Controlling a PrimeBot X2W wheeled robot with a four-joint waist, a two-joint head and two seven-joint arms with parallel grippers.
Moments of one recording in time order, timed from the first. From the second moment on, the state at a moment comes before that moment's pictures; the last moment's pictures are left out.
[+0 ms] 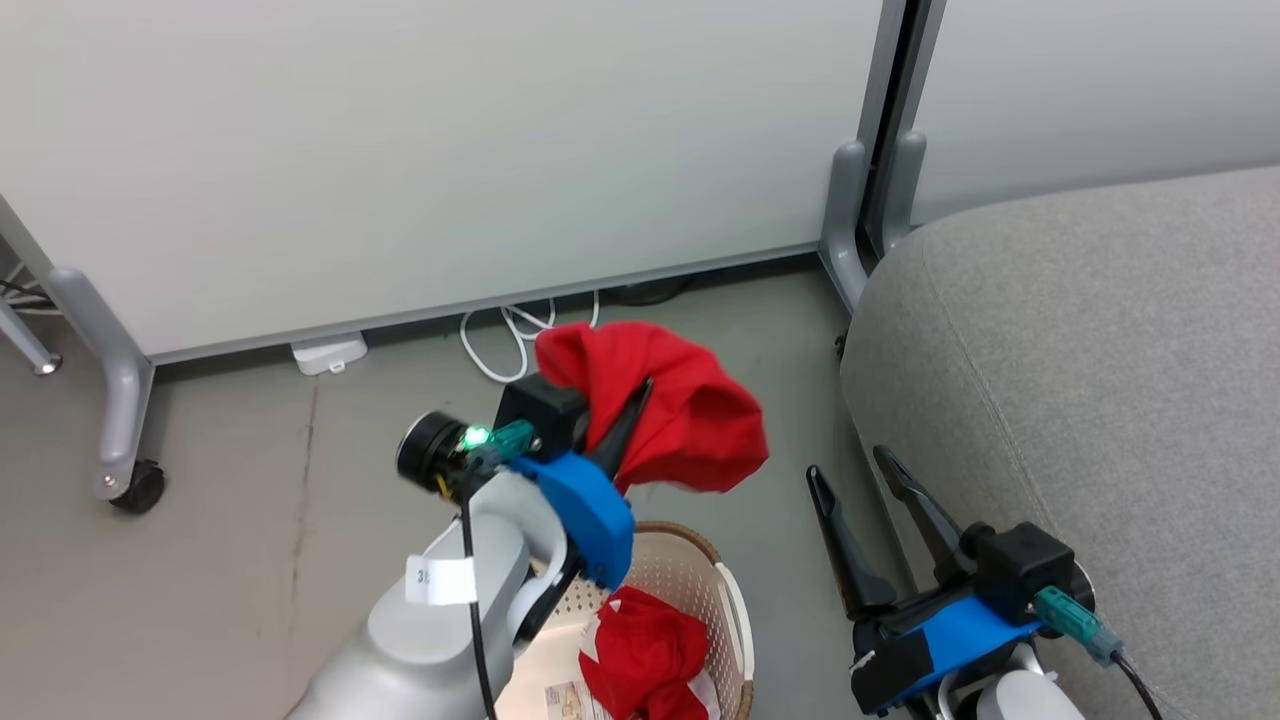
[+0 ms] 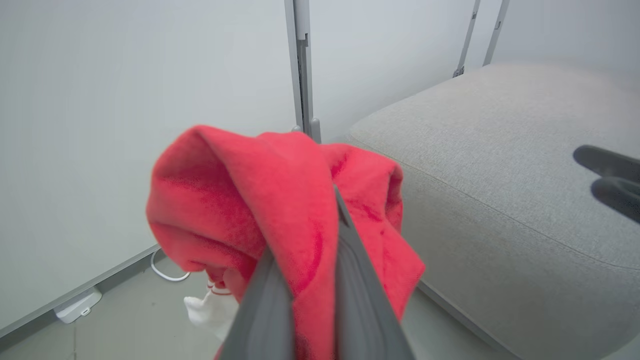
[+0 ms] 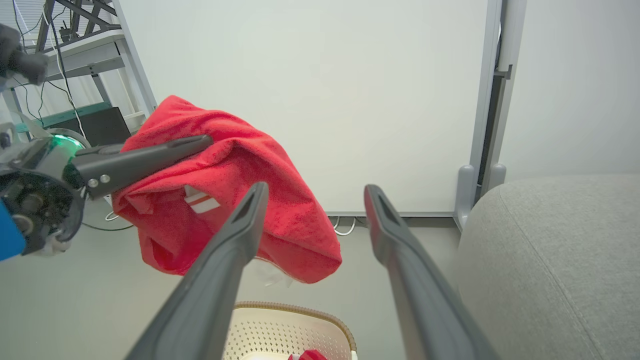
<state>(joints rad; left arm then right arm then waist) -0.64 0.07 -0.78 0.83 -0.54 -0.13 -0.21 -0.17 -0.05 0.24 0.31 0.21 0.13 -0.26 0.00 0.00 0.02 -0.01</state>
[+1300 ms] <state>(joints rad) -0.73 0.05 -0.89 0.73 -0.69 -0.13 -0.15 -0.30 -0.05 0.28 0.44 0.13 0.13 -0.20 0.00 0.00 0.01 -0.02</state>
